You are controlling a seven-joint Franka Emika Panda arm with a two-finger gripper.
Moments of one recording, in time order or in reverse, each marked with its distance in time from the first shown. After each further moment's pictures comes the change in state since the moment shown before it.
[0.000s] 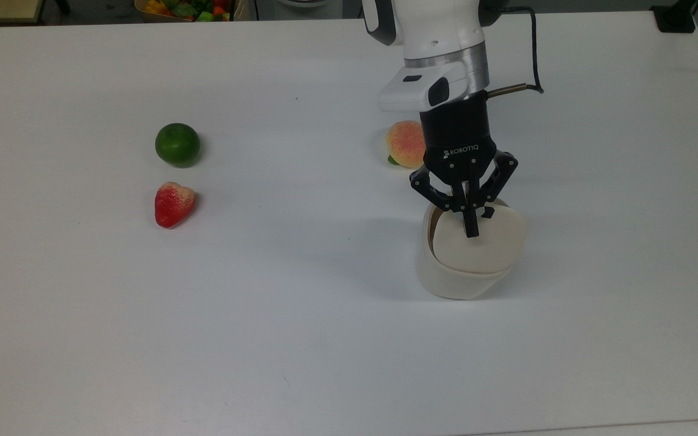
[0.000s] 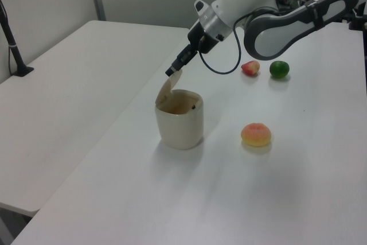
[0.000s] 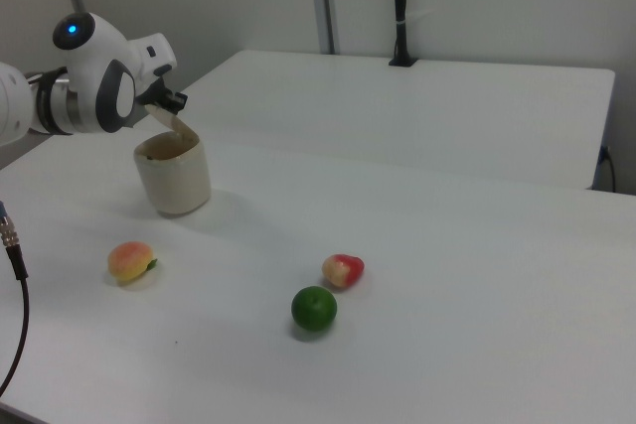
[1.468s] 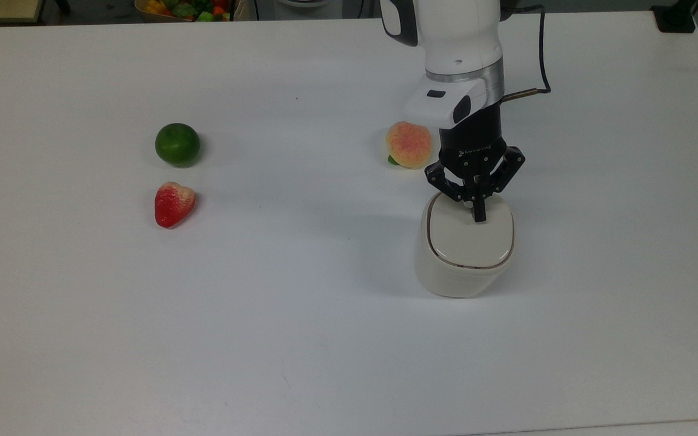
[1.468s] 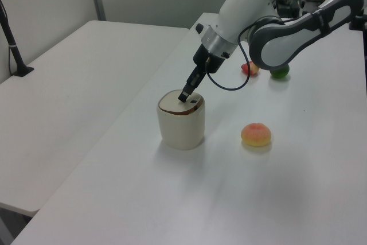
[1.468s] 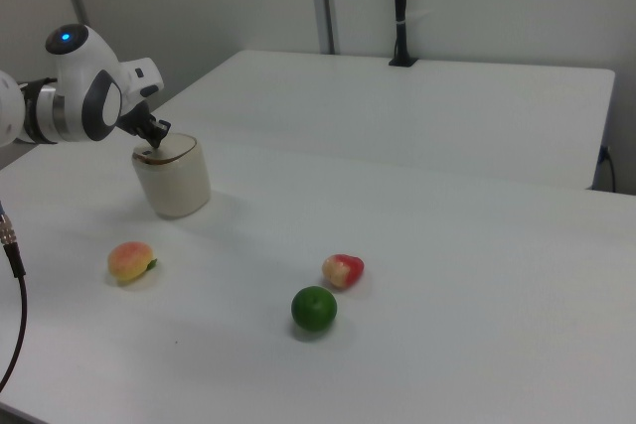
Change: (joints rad) arm 0.006 -0.008 0.048 -0.047 -0.004 -0.147 -0.001
